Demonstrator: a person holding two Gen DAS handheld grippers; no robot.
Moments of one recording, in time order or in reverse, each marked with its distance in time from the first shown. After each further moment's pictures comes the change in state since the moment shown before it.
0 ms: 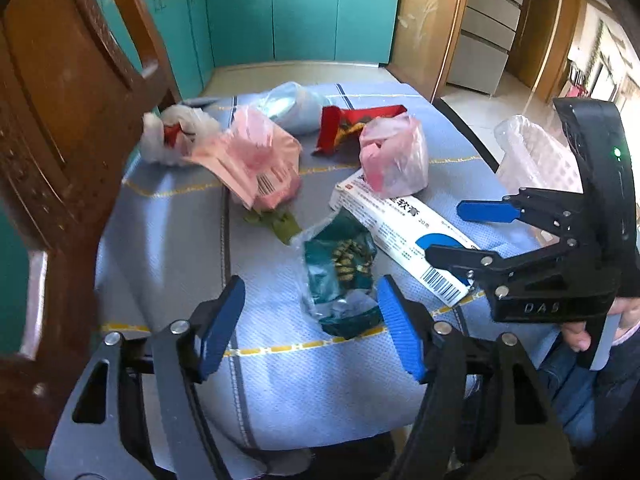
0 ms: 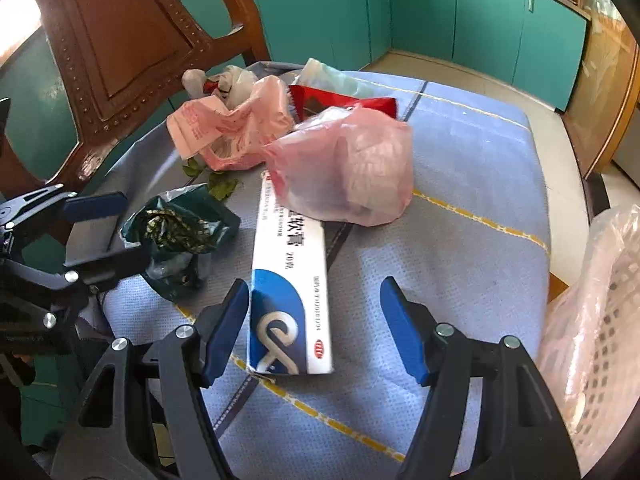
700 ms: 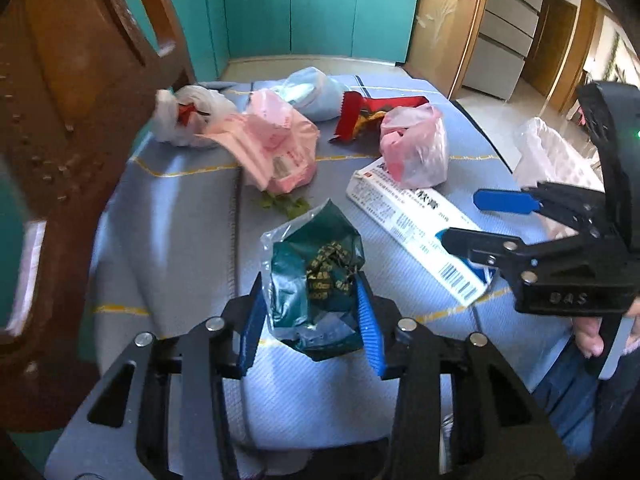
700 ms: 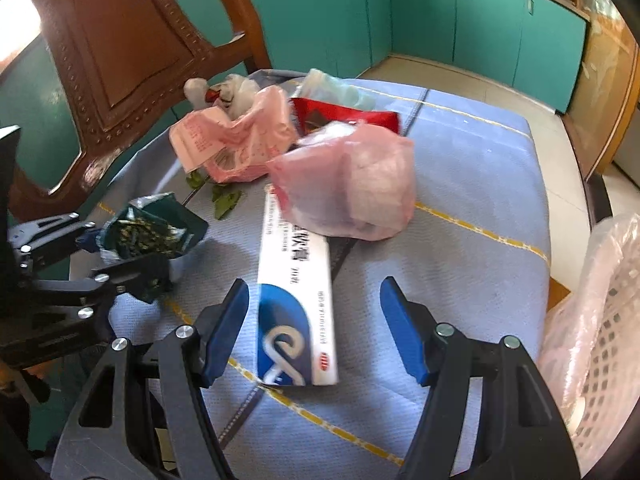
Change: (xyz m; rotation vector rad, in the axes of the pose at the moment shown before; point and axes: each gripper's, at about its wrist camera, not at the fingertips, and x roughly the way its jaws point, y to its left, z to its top) left arm 0.004 0.007 -0.011 -0.043 0.011 0.046; right arm -0.004 0.003 0.006 -0.001 -0.017 -0.005
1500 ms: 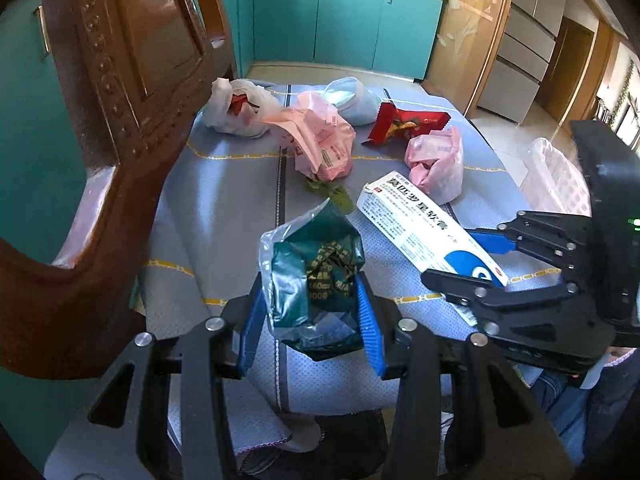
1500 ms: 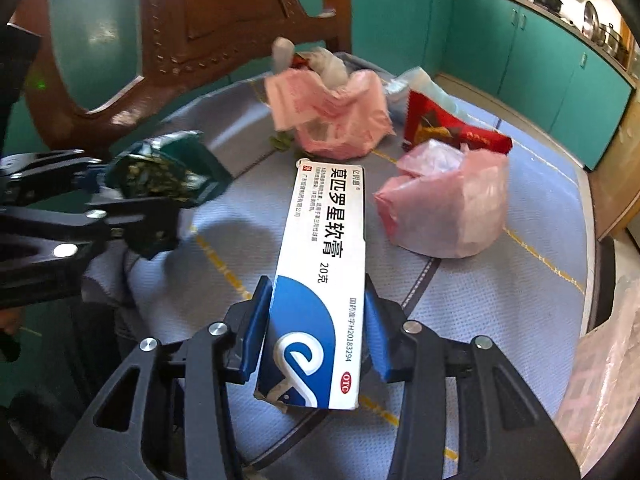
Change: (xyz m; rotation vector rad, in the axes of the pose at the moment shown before) left arm -0.025 0.026 -0.019 -0.089 -0.032 0.013; right arm 0.007 0.065 -0.017 -0.217 0.008 0.037
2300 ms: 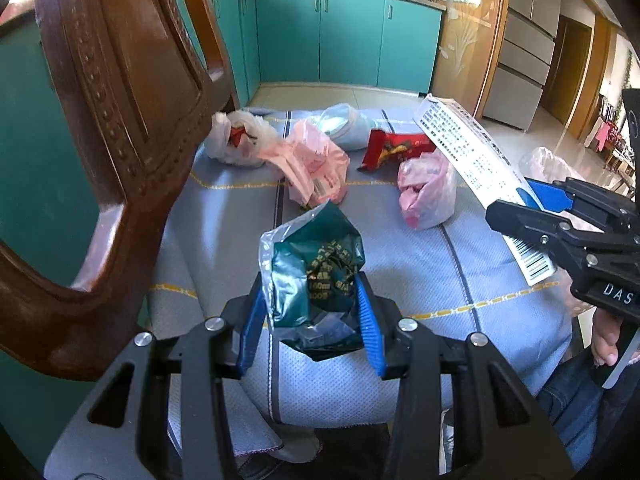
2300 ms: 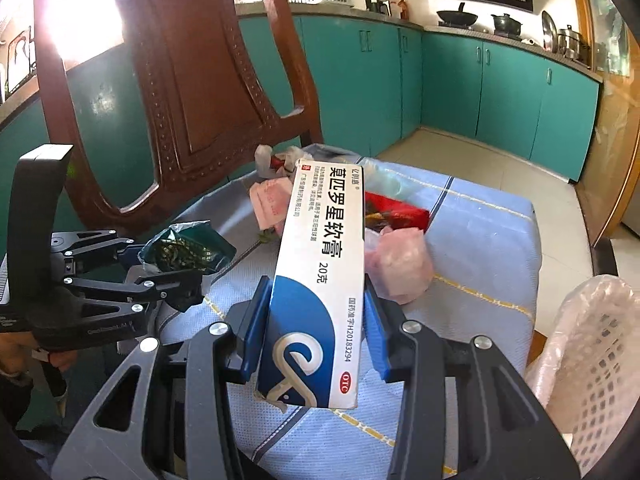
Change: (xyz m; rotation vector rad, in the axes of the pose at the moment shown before) left arm -0.017 -0.014 0.004 0.026 -0.082 0.051; right arm -0.072 -0.034 0.006 0.102 -0.268 0.004
